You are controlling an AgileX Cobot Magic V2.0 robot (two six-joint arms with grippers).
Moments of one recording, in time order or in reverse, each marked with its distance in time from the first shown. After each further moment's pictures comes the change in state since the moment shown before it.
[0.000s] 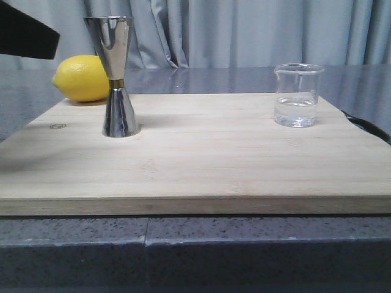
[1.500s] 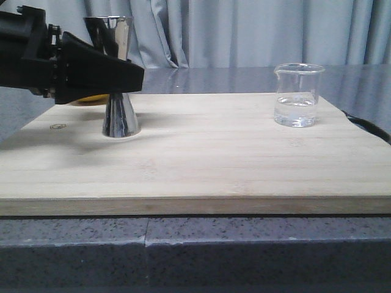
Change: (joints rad) left arm -0.115 0.444 -0.115 -0.308 0.239 0.478; right arm 0.000 0.000 0.000 0.000 0.000 0.000
